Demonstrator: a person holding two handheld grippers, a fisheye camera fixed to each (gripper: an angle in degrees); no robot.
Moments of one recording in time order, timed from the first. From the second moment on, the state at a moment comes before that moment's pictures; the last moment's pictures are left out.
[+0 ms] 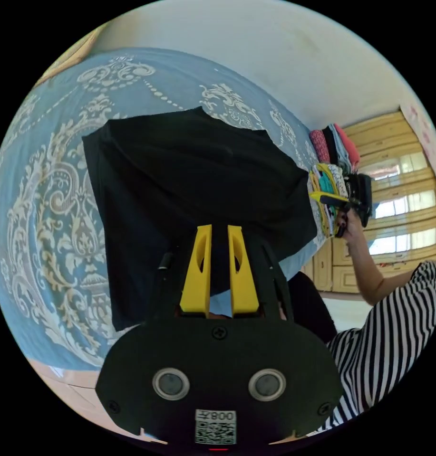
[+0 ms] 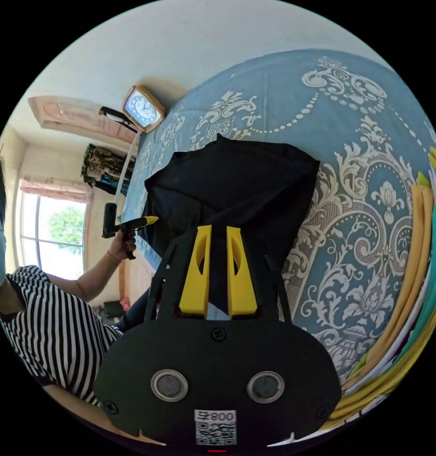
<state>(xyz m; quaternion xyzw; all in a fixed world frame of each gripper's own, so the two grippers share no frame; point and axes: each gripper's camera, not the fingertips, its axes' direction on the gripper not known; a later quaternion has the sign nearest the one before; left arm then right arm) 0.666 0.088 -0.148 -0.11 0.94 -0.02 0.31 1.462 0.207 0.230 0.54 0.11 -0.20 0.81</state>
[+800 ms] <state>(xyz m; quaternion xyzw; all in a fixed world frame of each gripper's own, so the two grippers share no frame) 0.675 0.089 0.022 -0.17 0.96 -0.12 0.18 1.664 0.126 0.201 0.56 -0.09 -0.22 0.80</state>
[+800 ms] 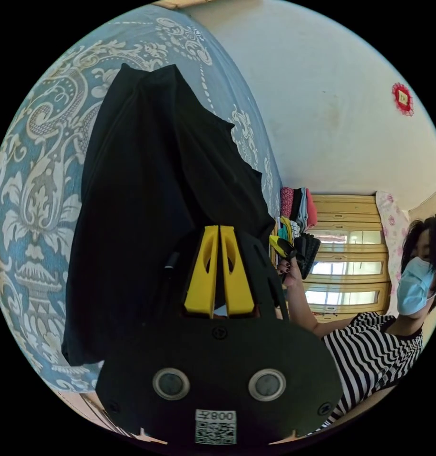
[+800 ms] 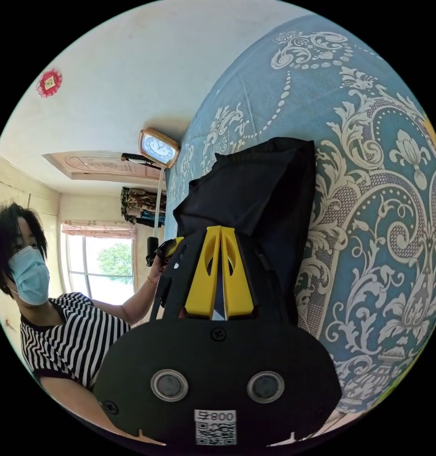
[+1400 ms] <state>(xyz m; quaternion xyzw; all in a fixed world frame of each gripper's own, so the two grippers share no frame) 0.644 0.089 0.082 -0.15 0.97 -0.15 0.13 1.734 0.072 0.207 0.55 -0.13 -0.19 0.80</state>
